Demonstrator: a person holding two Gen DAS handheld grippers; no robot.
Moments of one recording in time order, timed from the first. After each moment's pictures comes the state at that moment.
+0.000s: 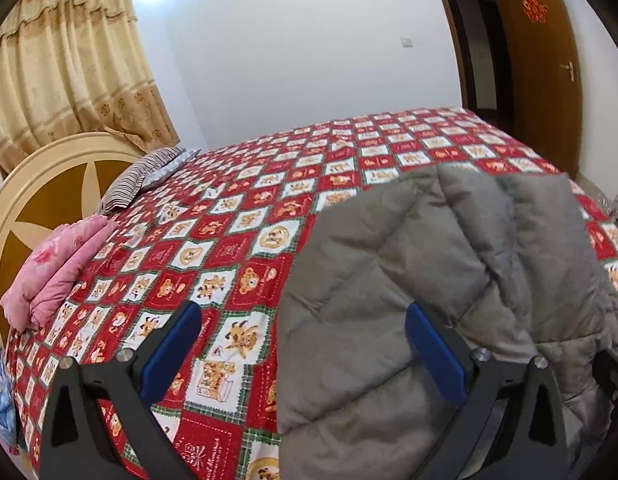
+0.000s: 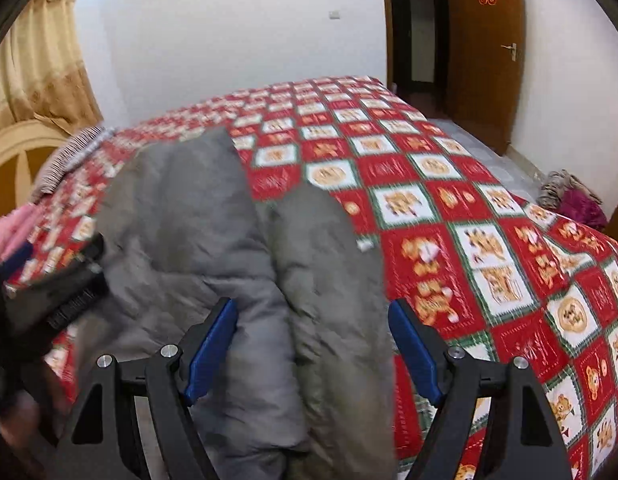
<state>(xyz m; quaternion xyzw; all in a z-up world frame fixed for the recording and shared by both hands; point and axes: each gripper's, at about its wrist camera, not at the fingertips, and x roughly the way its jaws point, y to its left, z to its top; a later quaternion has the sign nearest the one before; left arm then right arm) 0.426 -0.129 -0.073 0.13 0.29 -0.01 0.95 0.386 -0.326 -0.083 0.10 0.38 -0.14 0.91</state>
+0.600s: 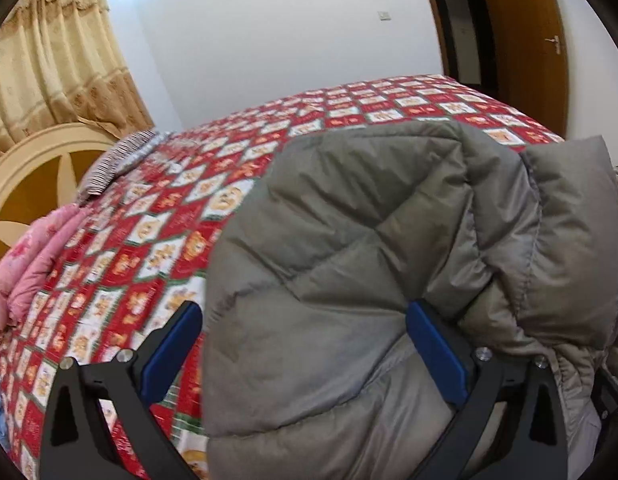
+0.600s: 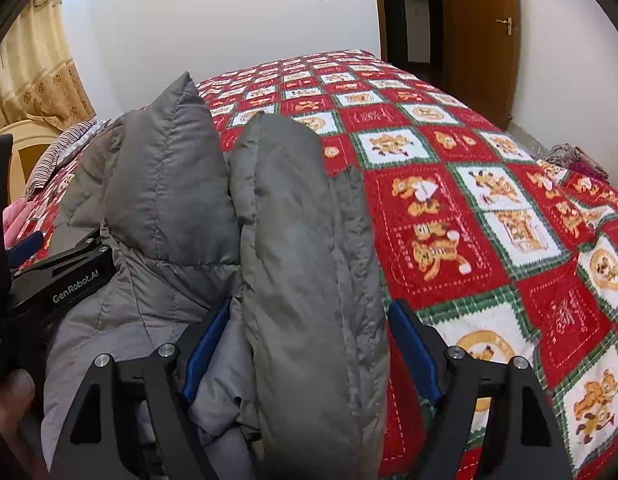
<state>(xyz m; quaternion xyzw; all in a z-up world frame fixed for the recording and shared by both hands) 0.430 -0.162 -0.130 0.14 0.33 -0.04 0.93 0.378 -0.353 -0.151 0.13 0.39 -0.13 0.90</state>
